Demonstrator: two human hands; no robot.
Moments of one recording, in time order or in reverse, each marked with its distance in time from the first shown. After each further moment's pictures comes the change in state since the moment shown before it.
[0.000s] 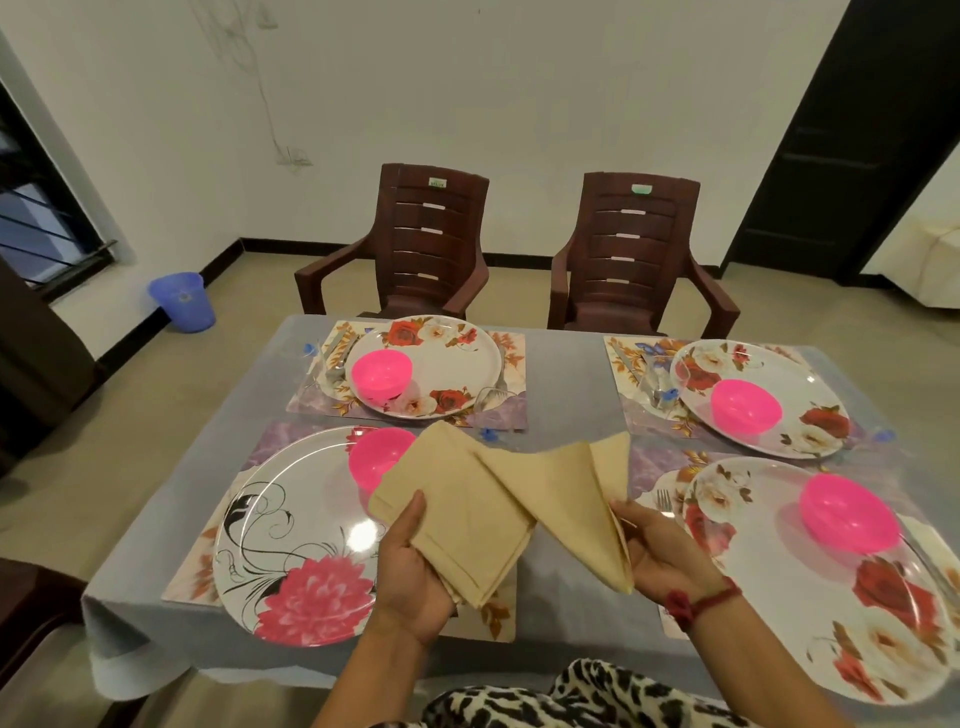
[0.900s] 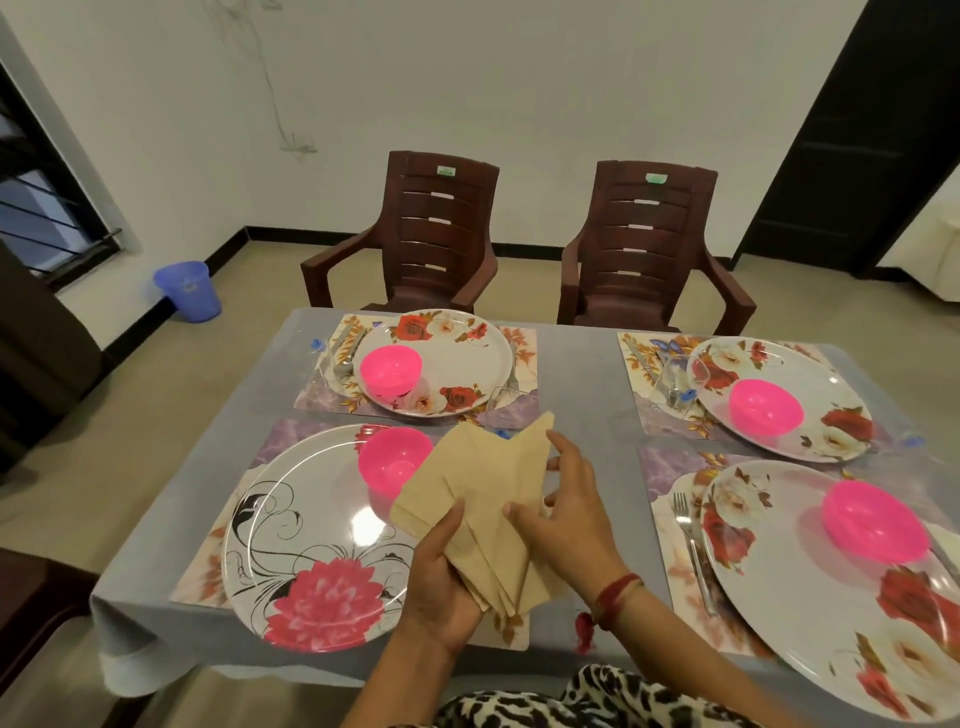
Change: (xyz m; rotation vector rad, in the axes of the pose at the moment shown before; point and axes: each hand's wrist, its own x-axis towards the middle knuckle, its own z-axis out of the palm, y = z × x) left_hand 0.012 -0.007 0.001 -0.069 -0.050 -0.059; right_hand 0.011 0.048 0.083 -1.180 0.094 -0.733
